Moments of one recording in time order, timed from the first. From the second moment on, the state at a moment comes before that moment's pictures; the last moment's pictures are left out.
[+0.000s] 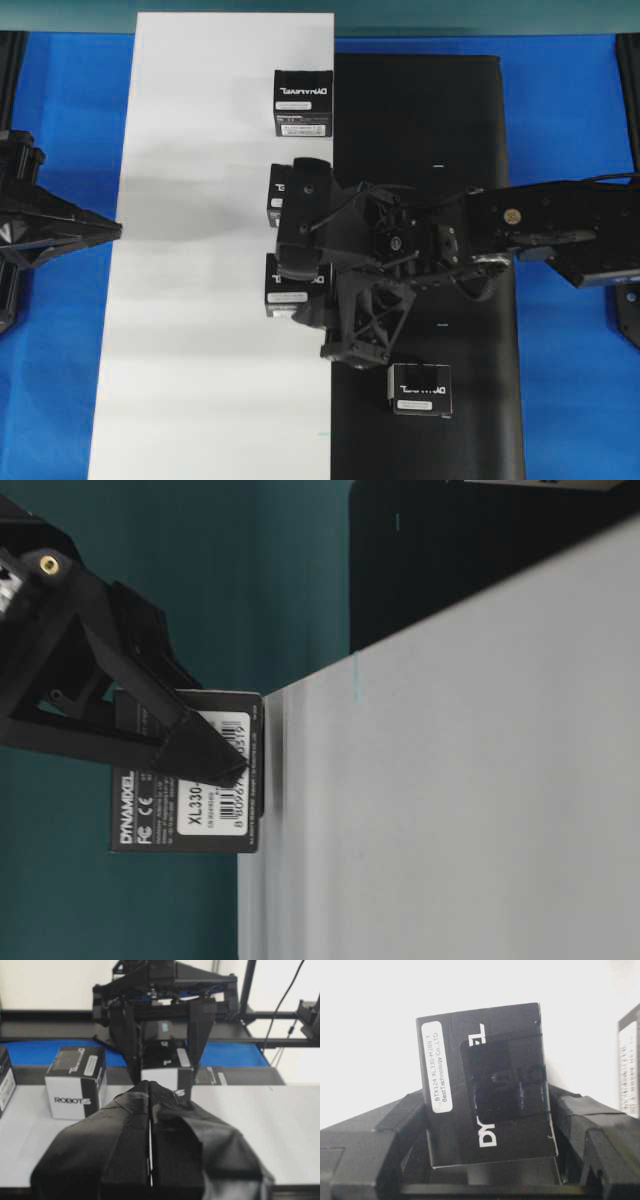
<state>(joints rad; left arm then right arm) -0.04 -0.97 1.09 0.01 -0.14 -0.02 0.08 0.01 0.21 0.03 0.66 0.19</state>
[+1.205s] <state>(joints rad) -0.04 -0.99 1.09 0.01 -0.10 -0.02 0.09 0.03 0.21 0.02 0.66 0.21</state>
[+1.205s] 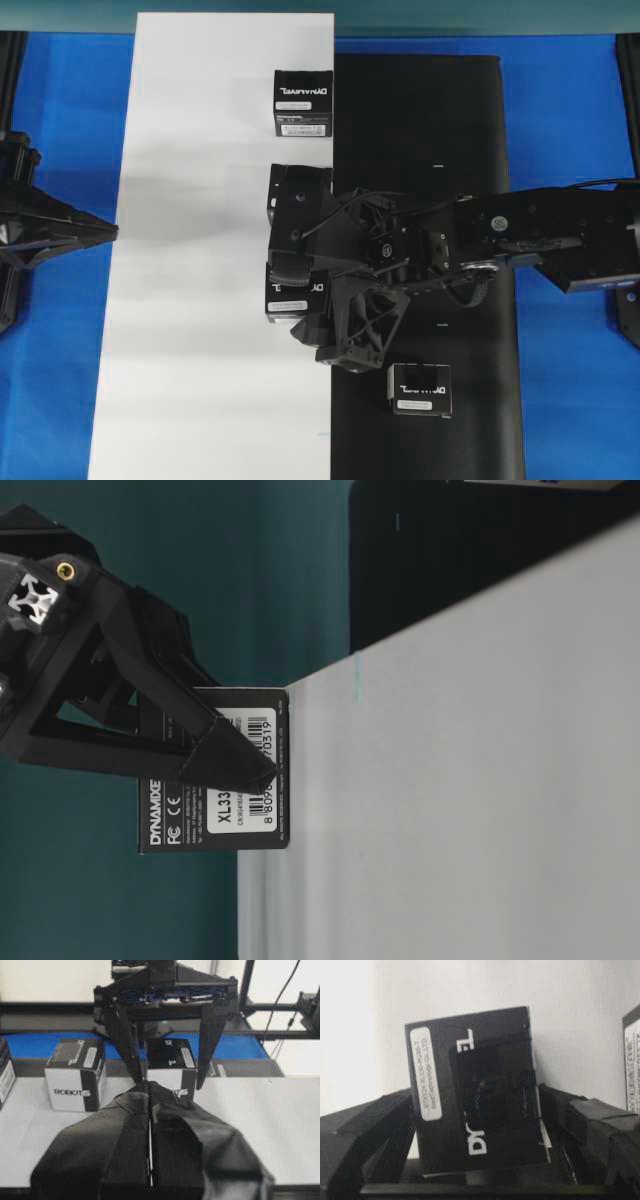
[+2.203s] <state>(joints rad) -0.04 -1.01 1.09 0.01 -0.09 -0.02 0.21 -0.41 0.56 0.02 0.67 0.33</state>
